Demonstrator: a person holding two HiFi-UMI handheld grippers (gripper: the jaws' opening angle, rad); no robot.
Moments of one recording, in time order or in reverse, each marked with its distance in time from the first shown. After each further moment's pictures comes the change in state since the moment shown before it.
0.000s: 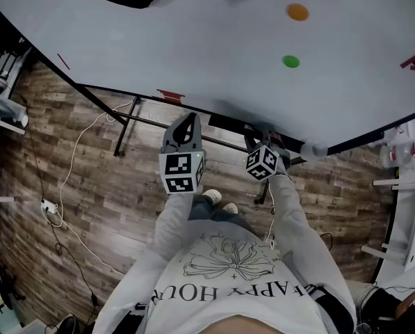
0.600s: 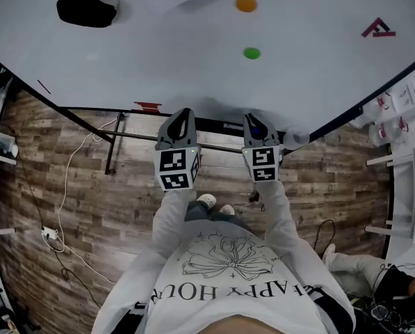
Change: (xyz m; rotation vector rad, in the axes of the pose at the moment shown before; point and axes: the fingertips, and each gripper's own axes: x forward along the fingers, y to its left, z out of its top) left arm 0.019 -0.050 0.027 0.029 -0.053 -0.112; right arm -0.111 -0.094 0.033 0.585 -0.314 -0.297
